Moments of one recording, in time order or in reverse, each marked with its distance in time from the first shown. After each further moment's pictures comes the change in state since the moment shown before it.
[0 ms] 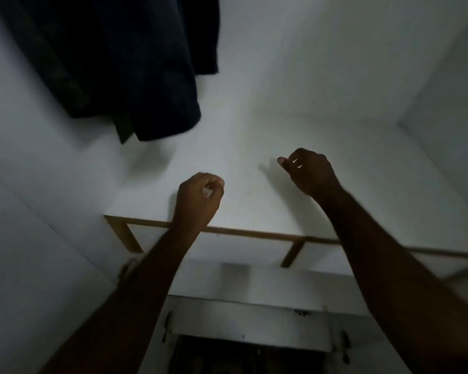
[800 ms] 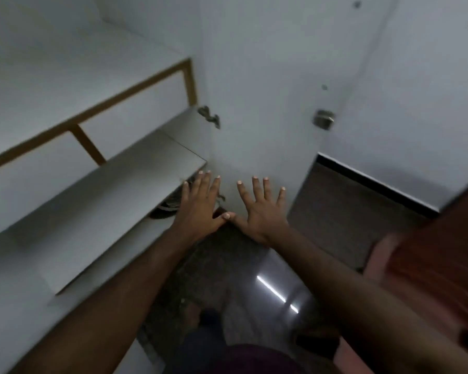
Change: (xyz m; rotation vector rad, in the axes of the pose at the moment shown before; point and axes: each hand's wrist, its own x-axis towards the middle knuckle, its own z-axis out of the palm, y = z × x) left_hand -0.401 0.111 0.051 0.418 -1.147 0.944; right_hand -0.609 0.071 0.002 -0.350 -0.063 0.729
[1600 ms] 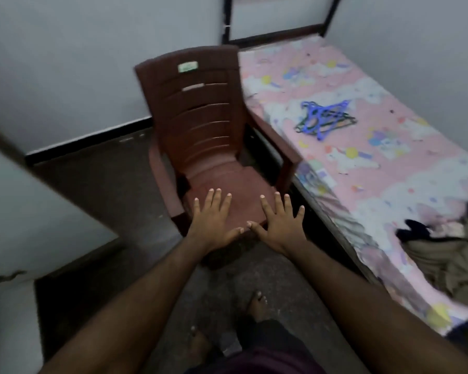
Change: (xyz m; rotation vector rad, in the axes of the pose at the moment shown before) left_hand -0.183 0.391 0.111 0.029 -0.410 1.134; right_hand -0.495 0.102 0.106 0.241 0.102 1.346
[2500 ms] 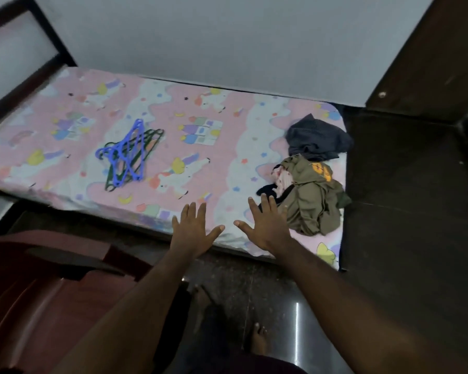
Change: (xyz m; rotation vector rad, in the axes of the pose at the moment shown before) left_hand 0.270 0.445 0.055 0.096 -0.151 0.525; right_hand -0.024 0.459 -0.023 0.415 0.156 0.708
